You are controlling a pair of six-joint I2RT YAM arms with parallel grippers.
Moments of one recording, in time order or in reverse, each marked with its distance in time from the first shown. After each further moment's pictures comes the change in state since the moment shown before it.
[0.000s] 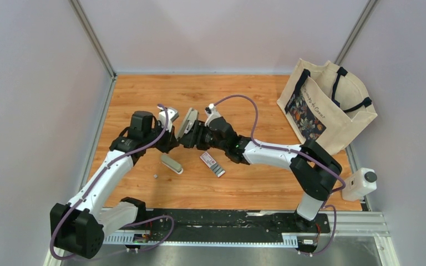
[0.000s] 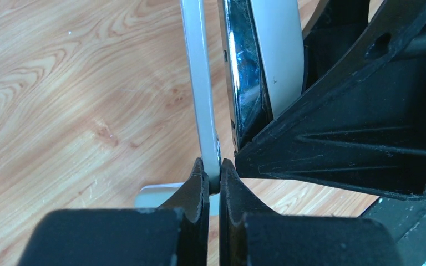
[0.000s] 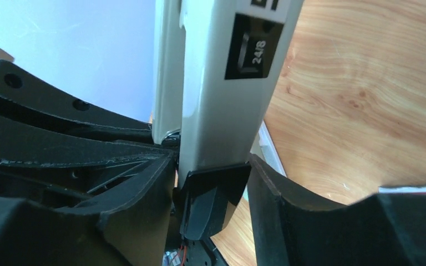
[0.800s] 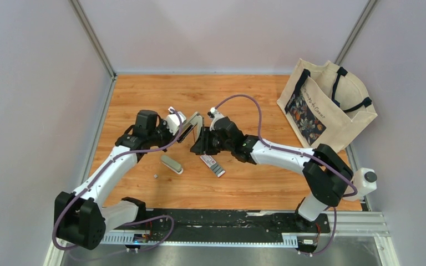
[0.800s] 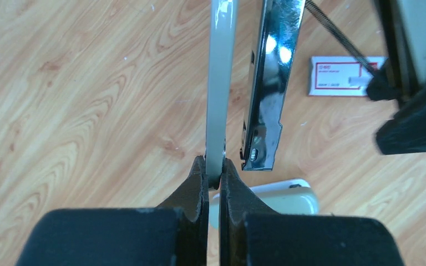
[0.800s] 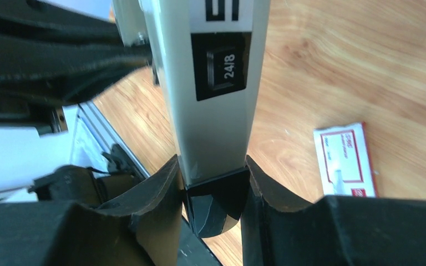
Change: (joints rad) left arm -0.002 0.071 0.002 0.059 -0.110 0.311; right arm -0.017 -0.090 -0.014 -0.216 -0.055 -0.139
